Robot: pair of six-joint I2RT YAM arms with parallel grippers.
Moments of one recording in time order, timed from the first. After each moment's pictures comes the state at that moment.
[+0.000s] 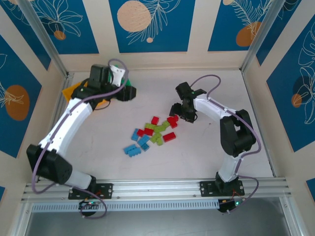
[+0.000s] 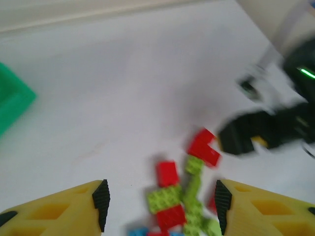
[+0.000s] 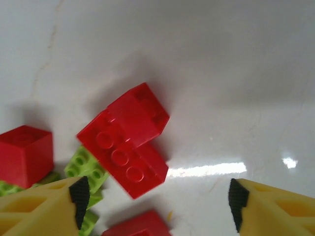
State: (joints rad) left arm -0.34 1.41 1.41 -0.69 0.40 -0.06; right arm 0.43 1.83 1.35 -0.84 -0.06 0.69
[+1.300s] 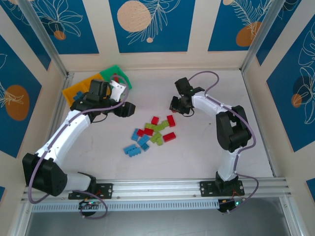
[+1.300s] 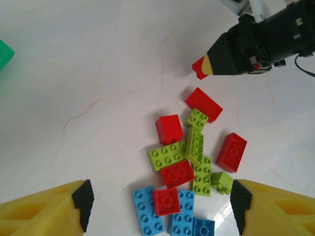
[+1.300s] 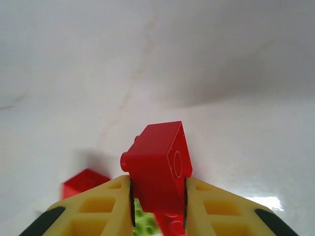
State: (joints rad) left arm -0.32 1.31 1.20 -0.65 0.40 0.02; right arm 0.42 1.88 1.41 -0.64 -0.14 0.69
